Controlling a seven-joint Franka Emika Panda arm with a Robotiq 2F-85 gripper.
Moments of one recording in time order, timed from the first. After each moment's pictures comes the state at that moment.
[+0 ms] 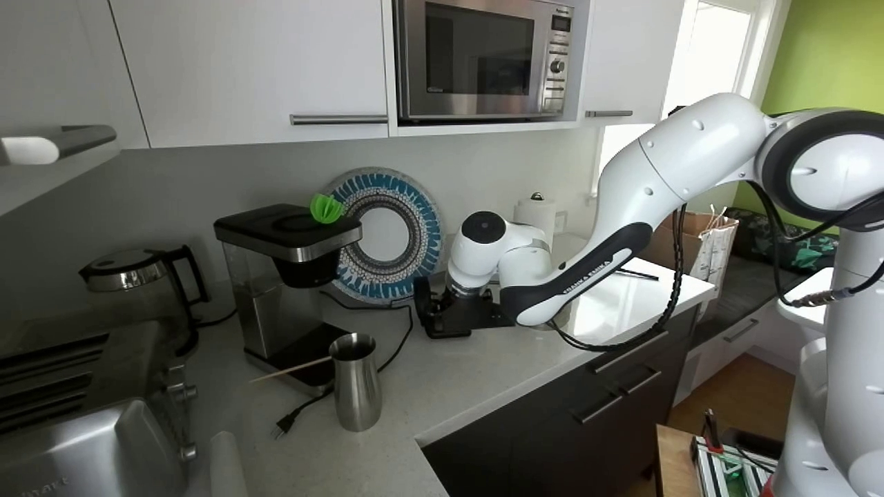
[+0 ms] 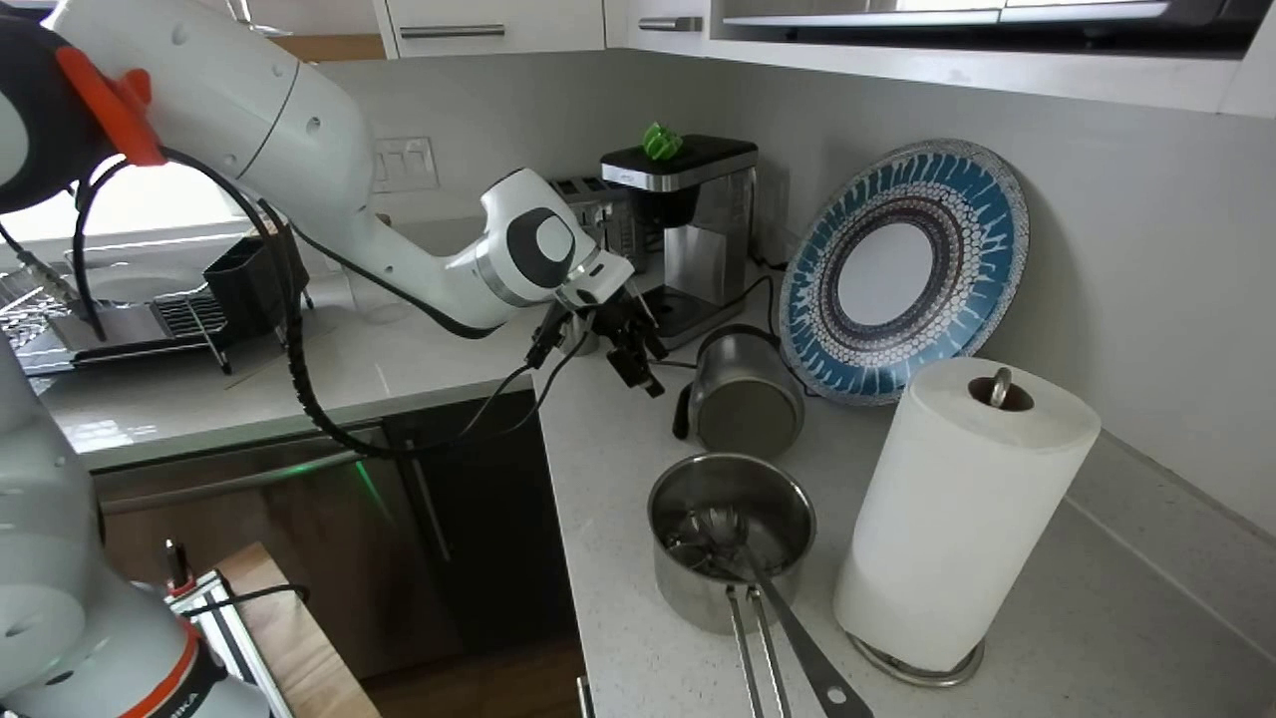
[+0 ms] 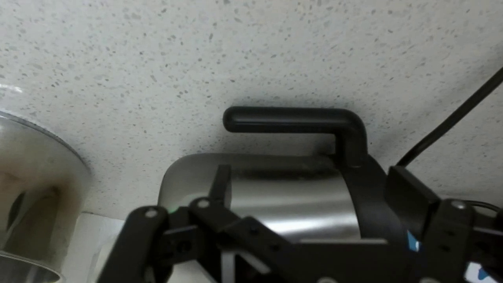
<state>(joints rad) -0.10 0.13 -0.07 -2.16 -0.83 2.63 1.45</state>
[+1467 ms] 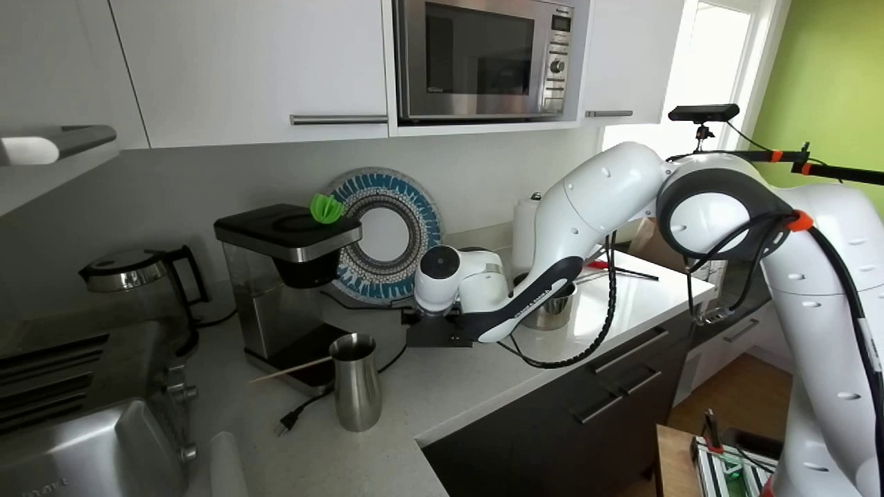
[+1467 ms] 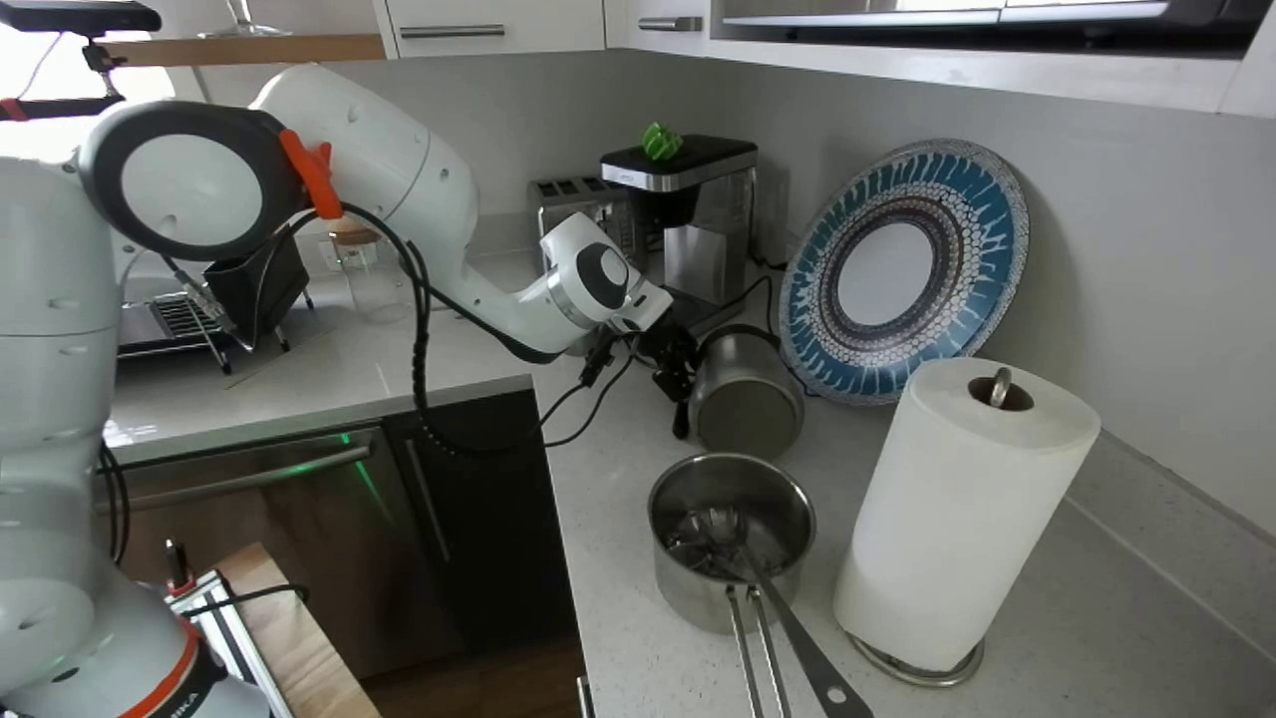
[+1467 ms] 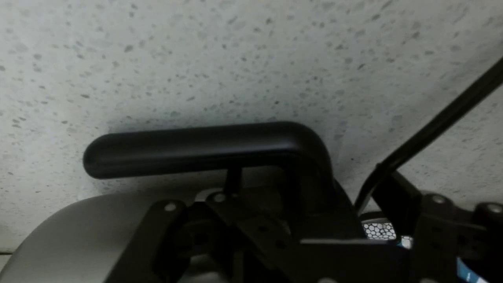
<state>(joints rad) -0.05 0.45 -0.12 -1.86 -0.95 2.63 1.68</state>
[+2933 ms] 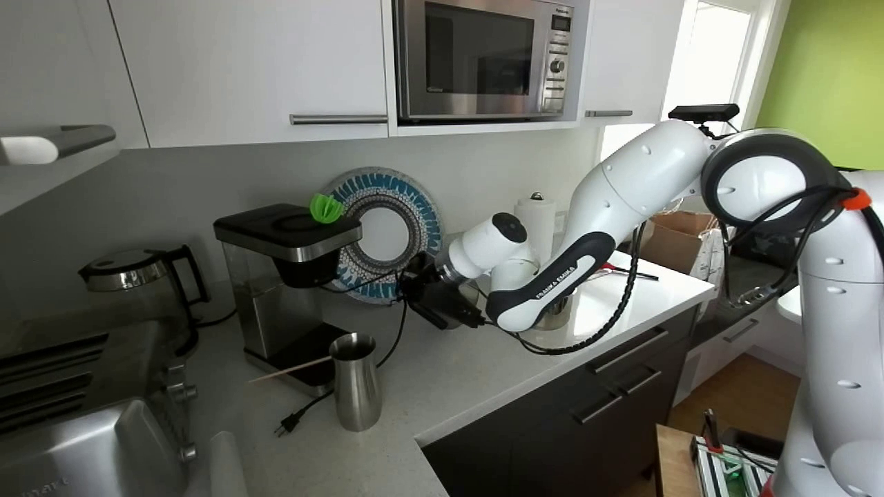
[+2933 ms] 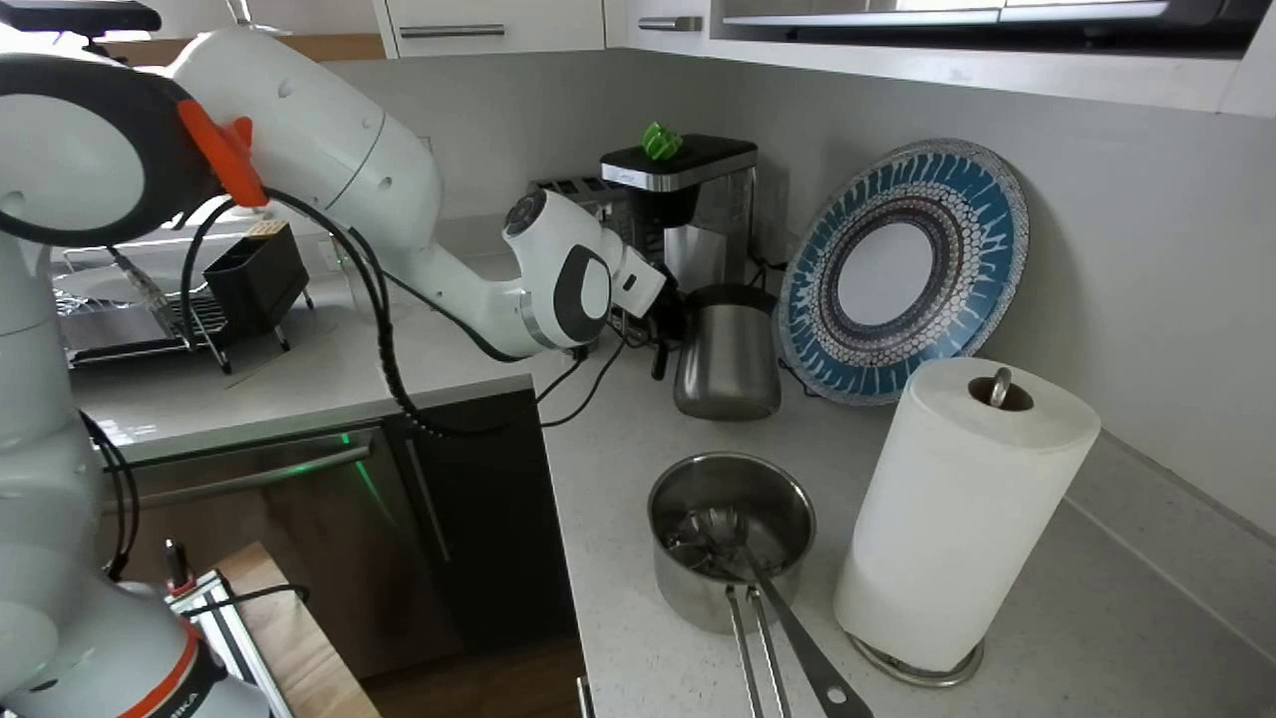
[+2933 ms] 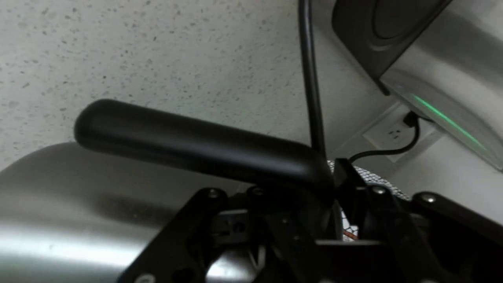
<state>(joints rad) -0.23 0.28 -0.01 -2.09 -0.64 3.26 1.45</state>
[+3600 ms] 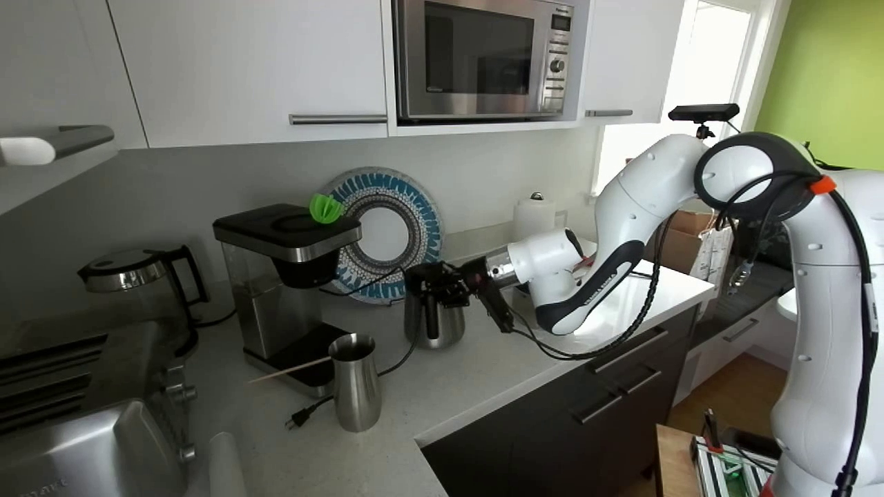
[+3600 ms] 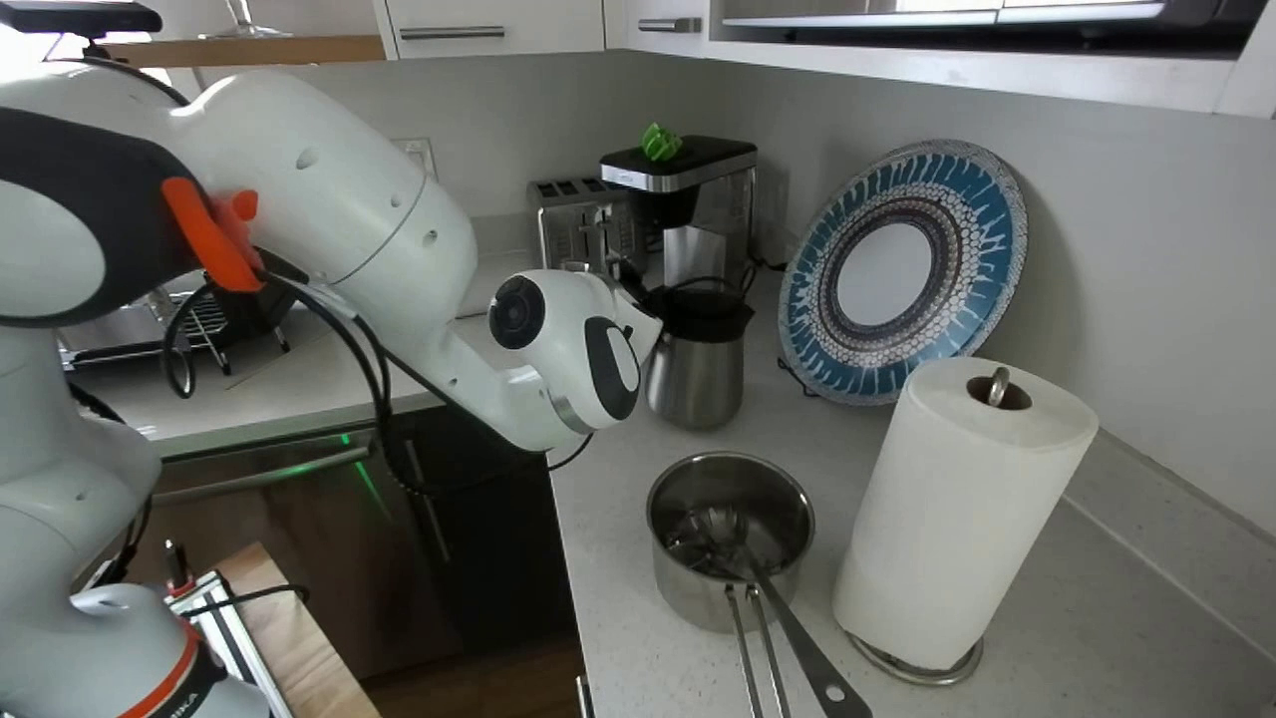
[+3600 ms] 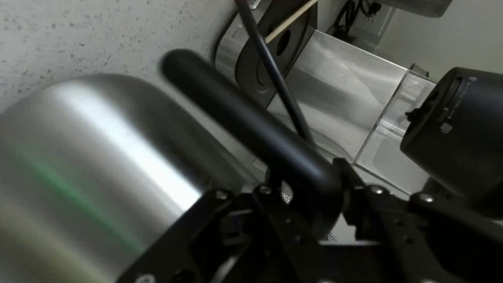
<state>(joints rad) -0.78 0.35 0.35 -2.16 -1.17 3.82 1.71</state>
